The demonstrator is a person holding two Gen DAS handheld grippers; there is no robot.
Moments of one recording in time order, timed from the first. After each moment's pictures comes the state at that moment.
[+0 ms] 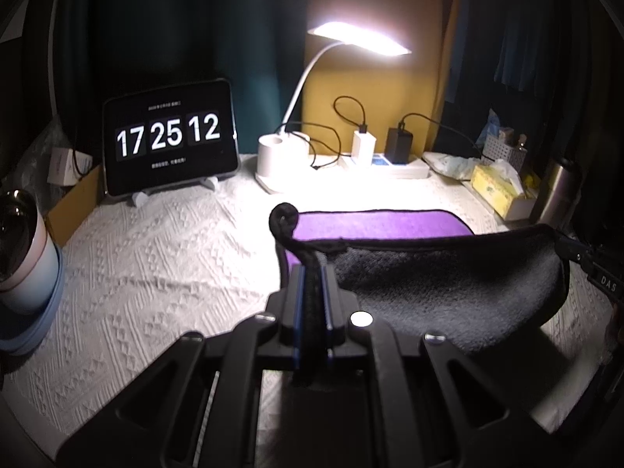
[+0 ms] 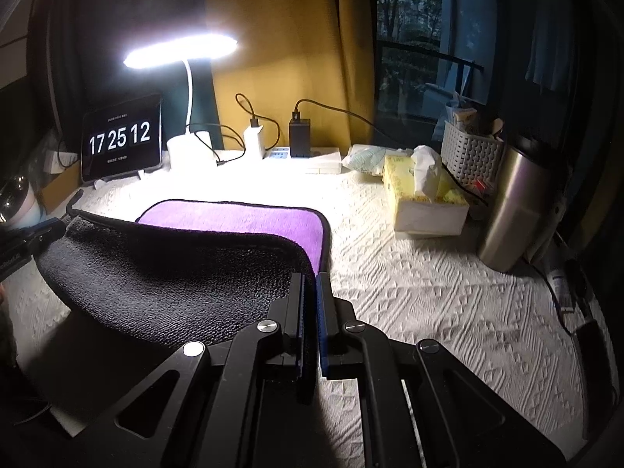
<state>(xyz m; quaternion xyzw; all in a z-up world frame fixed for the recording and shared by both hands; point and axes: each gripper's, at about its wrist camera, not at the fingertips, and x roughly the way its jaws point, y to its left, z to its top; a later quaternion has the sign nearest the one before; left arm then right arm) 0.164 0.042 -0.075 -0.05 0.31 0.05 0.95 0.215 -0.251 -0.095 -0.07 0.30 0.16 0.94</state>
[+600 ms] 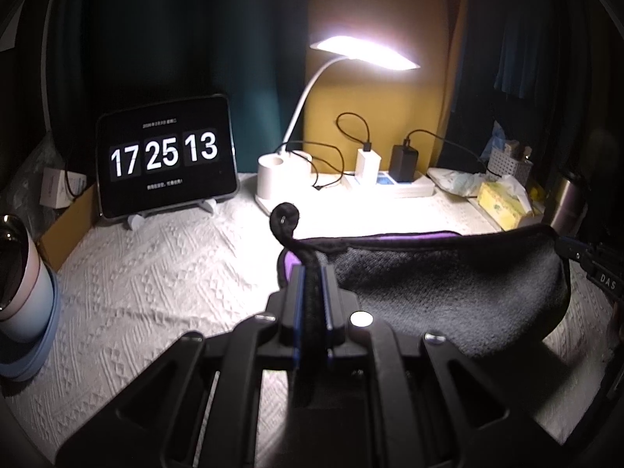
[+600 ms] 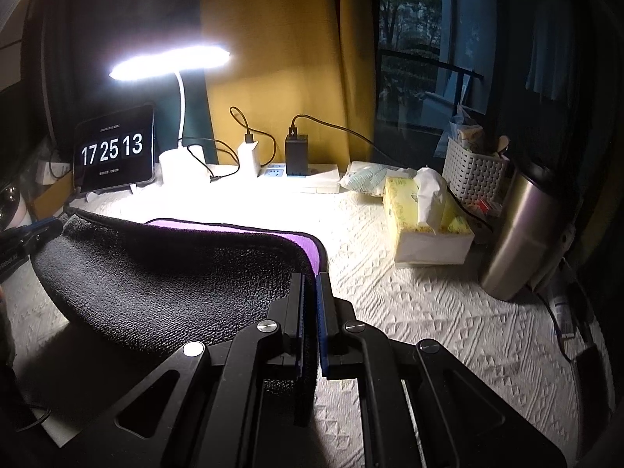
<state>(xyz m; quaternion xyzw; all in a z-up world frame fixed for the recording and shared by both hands) 0.190 0.048 -0.069 -0.05 0.29 0.05 0.96 0.244 -0.244 -0.086 -0.07 0.29 0.16 0.94</state>
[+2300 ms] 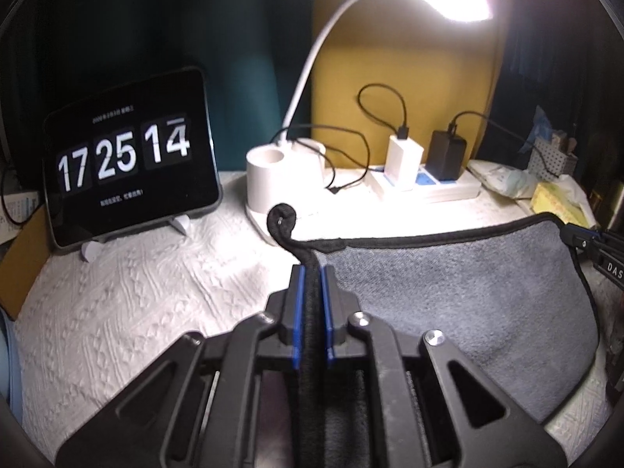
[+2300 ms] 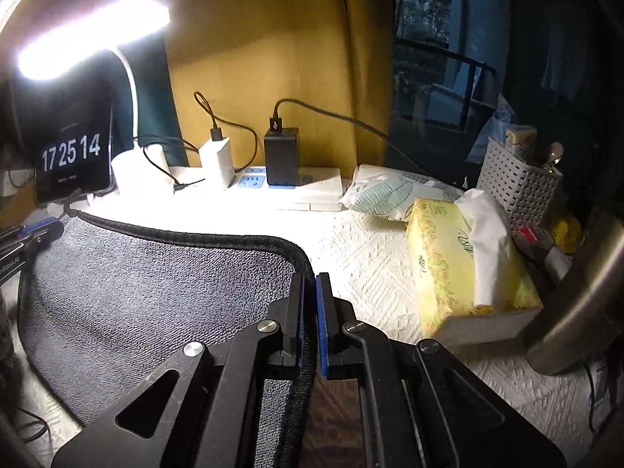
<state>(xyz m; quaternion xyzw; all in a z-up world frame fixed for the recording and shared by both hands) 0.314 0.066 -0.113 -0.04 0.32 0.06 0.94 0.366 -0.222 -0.118 -0.08 0.31 0.16 0.93</state>
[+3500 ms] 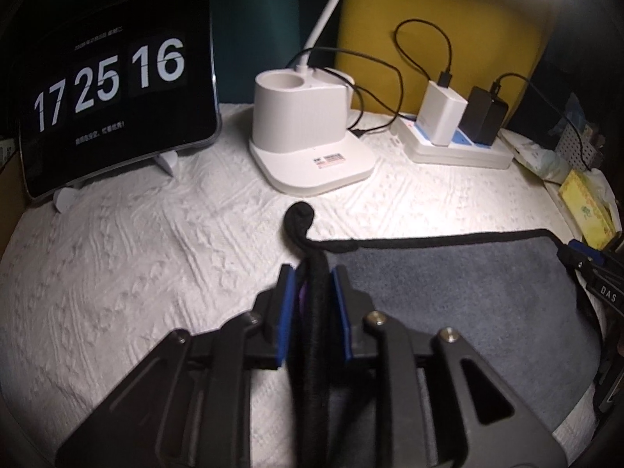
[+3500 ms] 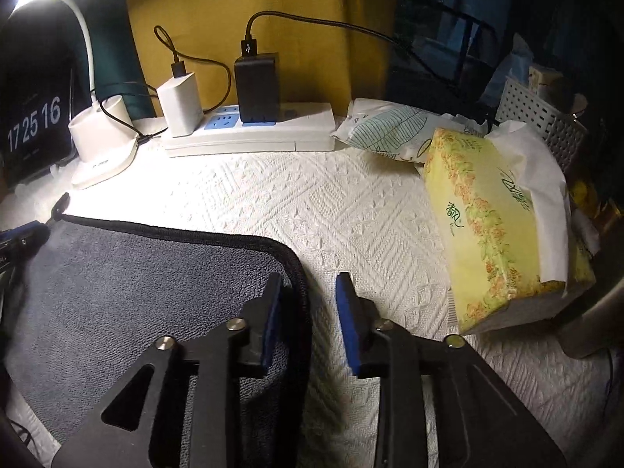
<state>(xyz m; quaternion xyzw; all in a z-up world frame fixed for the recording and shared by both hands) 0.344 0.082 -0.158 -0.08 0.41 0.07 0.91 0.405 -0.214 -0.159 -0.09 0.39 0.13 0.91</state>
